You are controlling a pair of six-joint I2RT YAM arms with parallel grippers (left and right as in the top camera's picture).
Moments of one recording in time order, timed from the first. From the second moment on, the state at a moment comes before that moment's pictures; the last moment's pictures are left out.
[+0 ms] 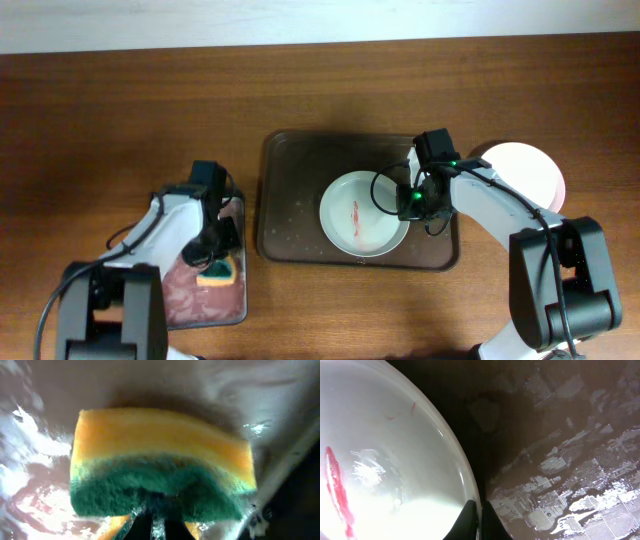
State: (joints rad) left arm -0.12 1.69 0.94 -0.89 -0.05 -0.41; right arm 0.19 1.78 1.01 -0.63 -0.16 0.19
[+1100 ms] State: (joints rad) left arm -0.62 2.14 1.44 -0.55 0.54 -0.63; right arm 0.19 1.78 1.01 -0.64 -0.21 0.19
